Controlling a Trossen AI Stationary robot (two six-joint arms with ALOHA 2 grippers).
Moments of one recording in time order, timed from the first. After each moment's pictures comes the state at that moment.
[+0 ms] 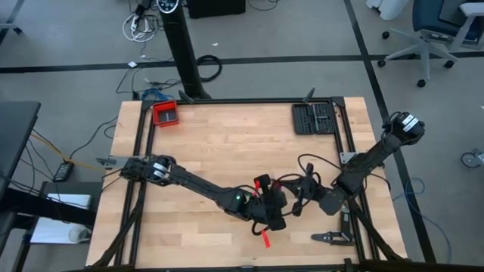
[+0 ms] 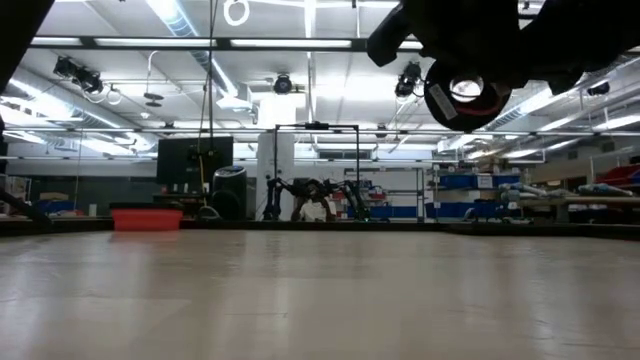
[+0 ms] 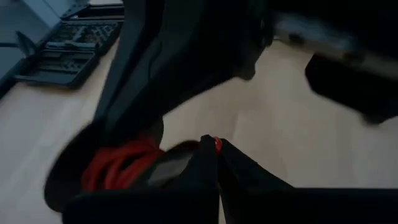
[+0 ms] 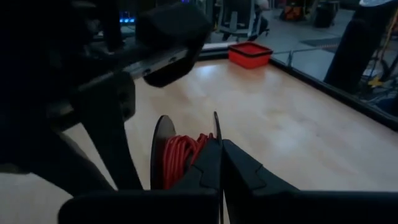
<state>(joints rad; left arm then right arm) -0.38 2.29 1.99 -0.45 -0.66 -0.32 0.72 1.31 0.52 0.34 1.07 0.41</state>
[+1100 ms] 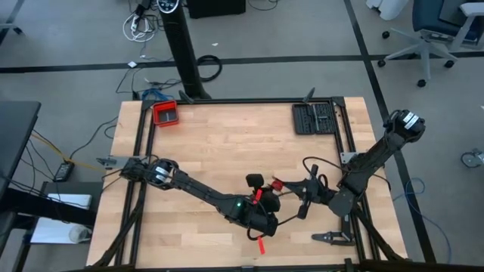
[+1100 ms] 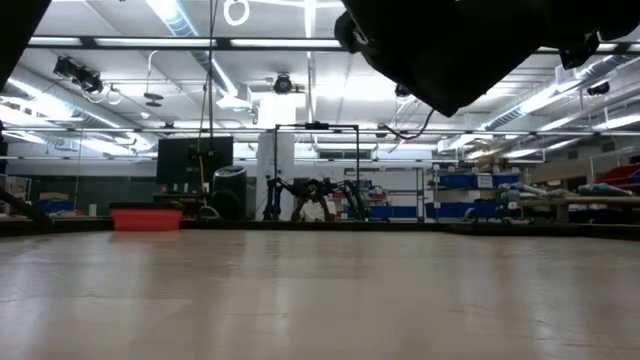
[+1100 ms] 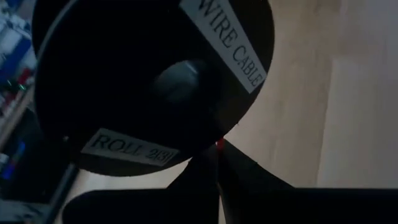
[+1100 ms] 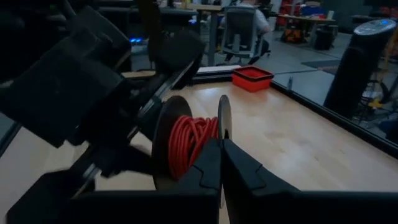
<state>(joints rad) -0.40 2.32 1.99 -0.66 -0.98 -0.23 0.82 1.27 0.52 0.42 1.16 0.30</state>
